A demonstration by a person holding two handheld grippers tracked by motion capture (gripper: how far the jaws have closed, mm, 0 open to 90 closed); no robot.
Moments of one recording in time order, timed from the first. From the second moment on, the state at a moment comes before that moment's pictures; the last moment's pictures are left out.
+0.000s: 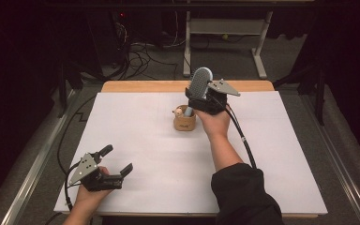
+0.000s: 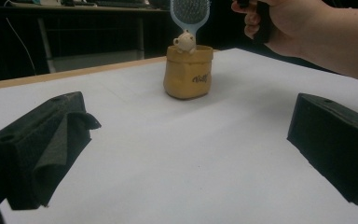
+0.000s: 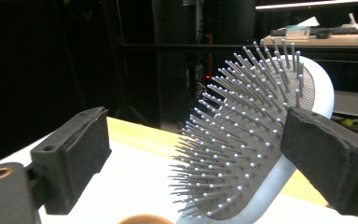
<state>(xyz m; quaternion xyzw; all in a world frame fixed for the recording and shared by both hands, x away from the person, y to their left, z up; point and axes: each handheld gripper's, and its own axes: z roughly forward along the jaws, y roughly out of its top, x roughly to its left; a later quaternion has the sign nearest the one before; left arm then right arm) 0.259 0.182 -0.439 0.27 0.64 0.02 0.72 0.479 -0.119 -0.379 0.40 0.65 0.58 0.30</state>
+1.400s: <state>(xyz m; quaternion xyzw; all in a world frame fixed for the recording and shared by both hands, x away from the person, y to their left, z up) 0.266 0.178 -0.447 0.29 0.64 0.04 0.72 0.427 -0.152 -0.397 0.39 0.67 0.57 0.27</state>
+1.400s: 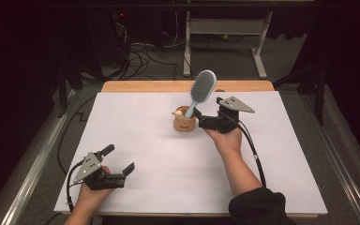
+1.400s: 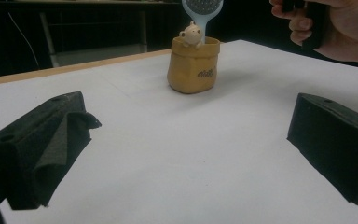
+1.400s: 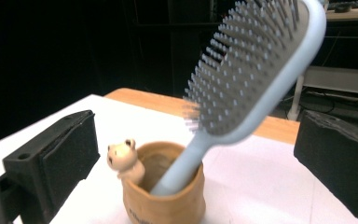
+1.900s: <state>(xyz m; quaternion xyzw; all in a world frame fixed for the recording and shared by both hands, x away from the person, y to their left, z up) 0.268 0.178 -0.448 0.29 0.64 0.04 0.71 0.394 -0.172 -0.424 0.38 0.70 0.55 0.26</state>
